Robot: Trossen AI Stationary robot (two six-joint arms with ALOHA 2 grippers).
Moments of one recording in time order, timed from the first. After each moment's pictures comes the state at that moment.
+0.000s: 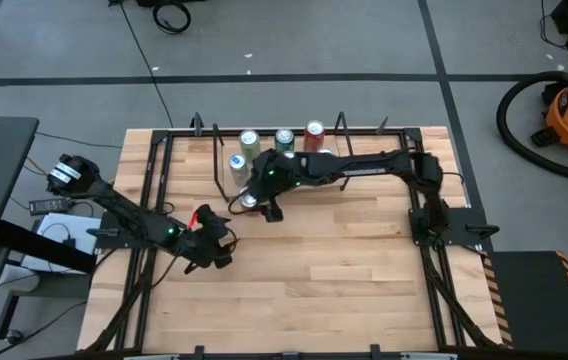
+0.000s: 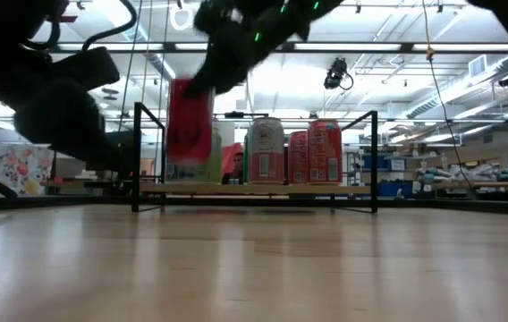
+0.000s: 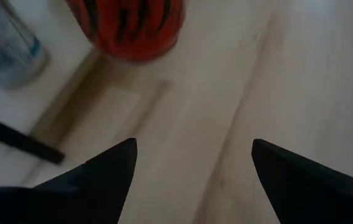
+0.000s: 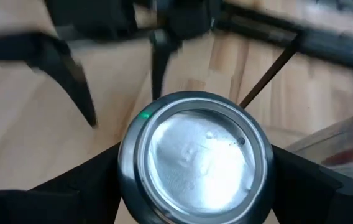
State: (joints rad) left arm -0.48 1.29 0.43 -0.07 -0.74 -0.64; right arm -0.12 2.02 1.71 -0.38 -0.17 -0.34
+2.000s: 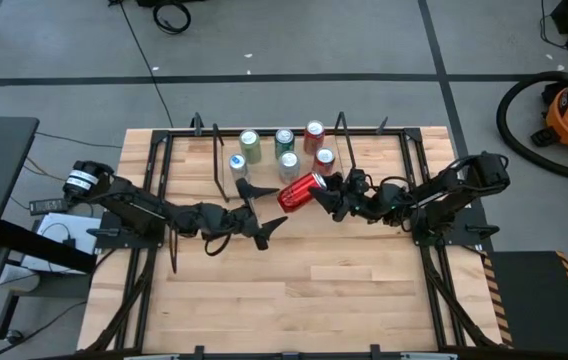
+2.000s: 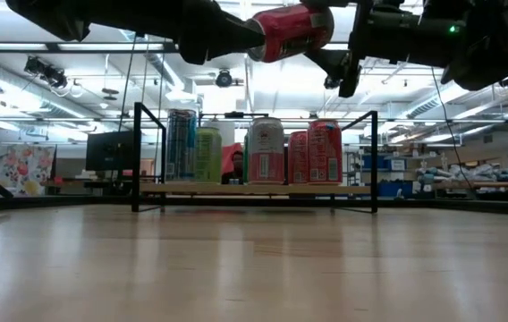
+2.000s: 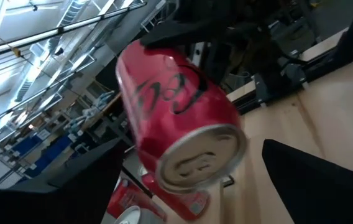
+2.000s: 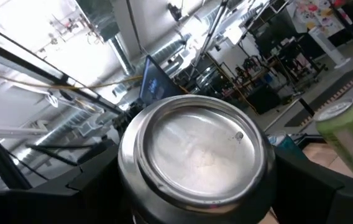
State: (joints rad) left arm -0.23 1.47 0.66 0.86 -0.61 0.69; right arm 0.07 1.52 0.45 1.48 0.36 0.56
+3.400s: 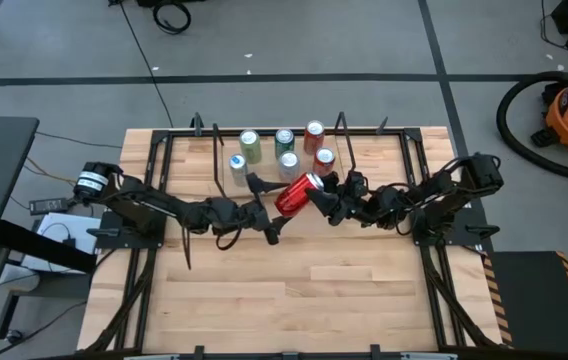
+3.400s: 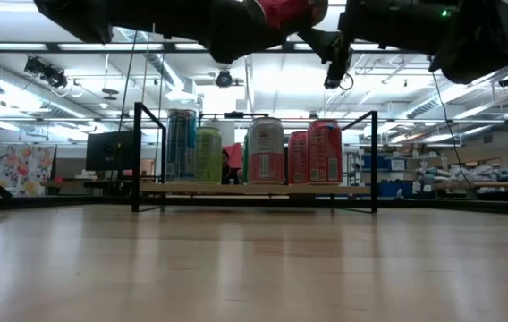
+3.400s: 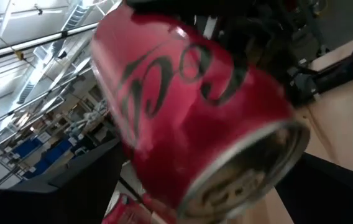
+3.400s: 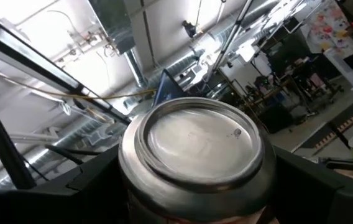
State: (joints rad) left arm -0.17 1.56 0.75 0.89 -0.54 0.69; right arm 0.11 1.58 0.53 1.55 0.37 0.47
